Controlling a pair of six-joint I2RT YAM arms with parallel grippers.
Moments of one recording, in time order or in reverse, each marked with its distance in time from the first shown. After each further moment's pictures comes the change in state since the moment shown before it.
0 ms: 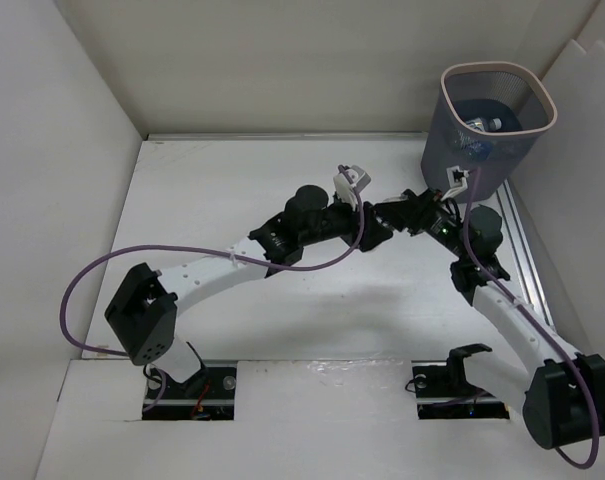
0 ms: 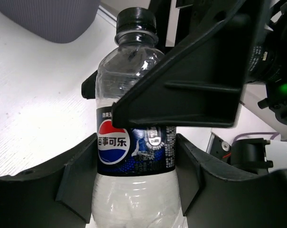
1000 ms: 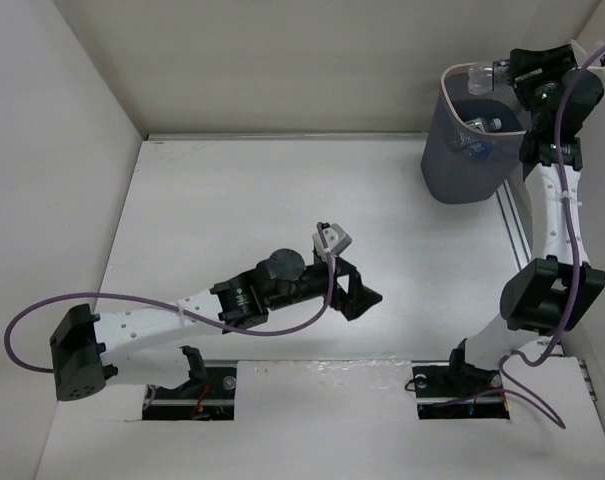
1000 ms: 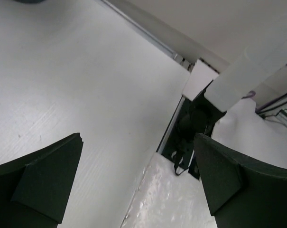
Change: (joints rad) left arm -0.243 -0.393 -0.295 -0.072 -0.249 -0.037; right arm -0.428 0.619 1.106 -0.405 0.487 0.031
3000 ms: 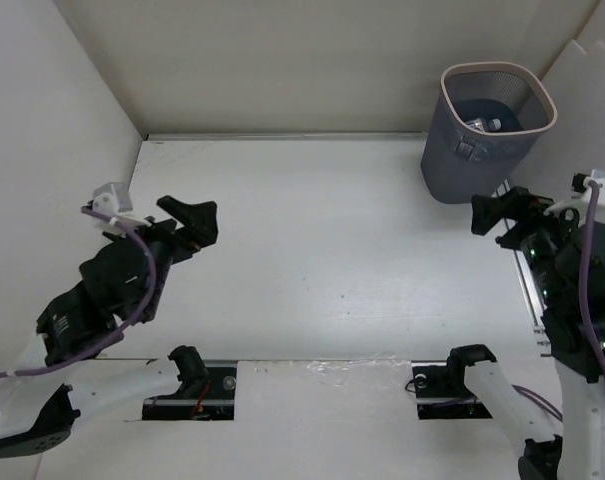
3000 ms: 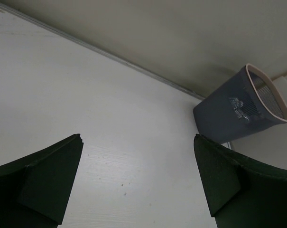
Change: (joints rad) left arm 0.122 -0.426 0.446 -0.932 -0.949 -0.272; right arm 0.372 -0.906 -0.312 -0.869 0.262 -0.567
